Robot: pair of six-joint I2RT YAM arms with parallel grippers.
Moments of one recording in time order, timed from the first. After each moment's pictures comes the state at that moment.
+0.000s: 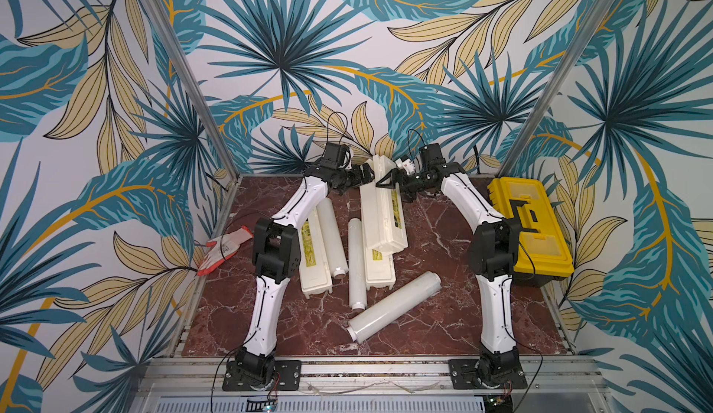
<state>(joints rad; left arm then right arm) -0.35 2.30 2.20 -0.57 0.37 -0.58 0.23 2.29 2.20 -0.82 -0.81 0.51</state>
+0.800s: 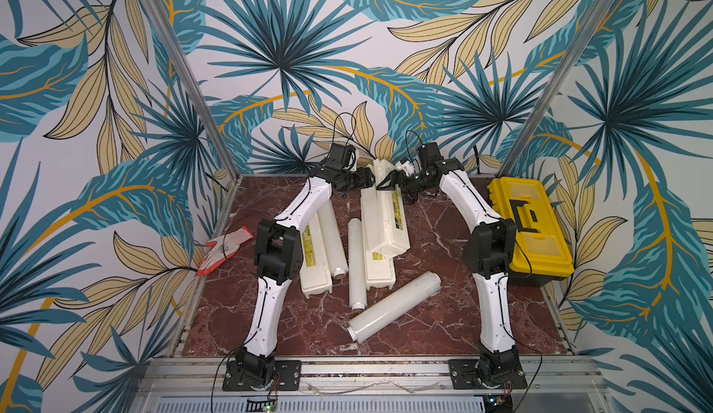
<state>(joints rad) -0.37 2.30 2.20 -0.61 0.35 -0.50 0.23 2.33 2.31 -0.99 -0.77 0.48</state>
